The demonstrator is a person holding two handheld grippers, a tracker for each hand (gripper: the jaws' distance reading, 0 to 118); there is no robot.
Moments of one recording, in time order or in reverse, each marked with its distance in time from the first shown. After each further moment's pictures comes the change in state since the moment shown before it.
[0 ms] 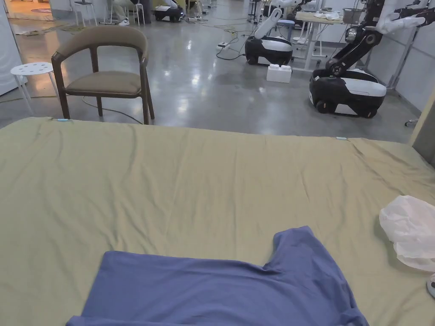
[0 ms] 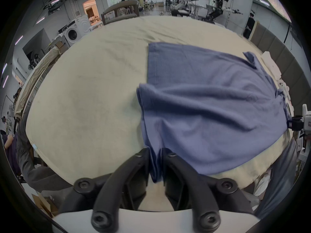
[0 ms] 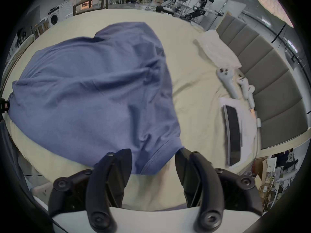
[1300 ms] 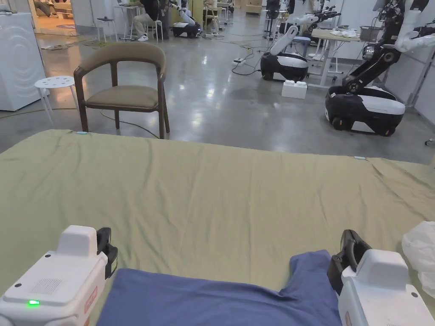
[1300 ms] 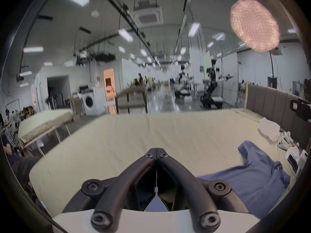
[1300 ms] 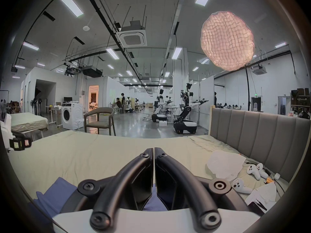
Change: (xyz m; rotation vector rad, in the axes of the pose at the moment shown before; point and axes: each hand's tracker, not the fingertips) left arm 0.037 0.138 0.073 0.734 0.062 0.005; right arm -0.063 0.137 0.117 1.073 0.054 -0.266
